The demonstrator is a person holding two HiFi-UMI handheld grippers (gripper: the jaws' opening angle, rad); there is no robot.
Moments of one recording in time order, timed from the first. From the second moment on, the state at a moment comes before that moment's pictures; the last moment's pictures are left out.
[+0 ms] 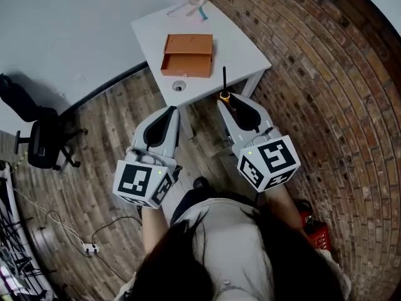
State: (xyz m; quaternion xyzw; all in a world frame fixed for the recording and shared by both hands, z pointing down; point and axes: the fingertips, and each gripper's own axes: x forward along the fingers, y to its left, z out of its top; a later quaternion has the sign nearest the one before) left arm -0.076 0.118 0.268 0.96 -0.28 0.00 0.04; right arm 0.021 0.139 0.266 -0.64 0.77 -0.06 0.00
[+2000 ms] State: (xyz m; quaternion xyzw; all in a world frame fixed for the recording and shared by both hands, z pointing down) left arm -0.053 -0.059 0.284 0.95 -0.31 -0.01 0.06; right arm 0.057 -0.048 0.299 -0.62 0.78 -0.08 -0.03
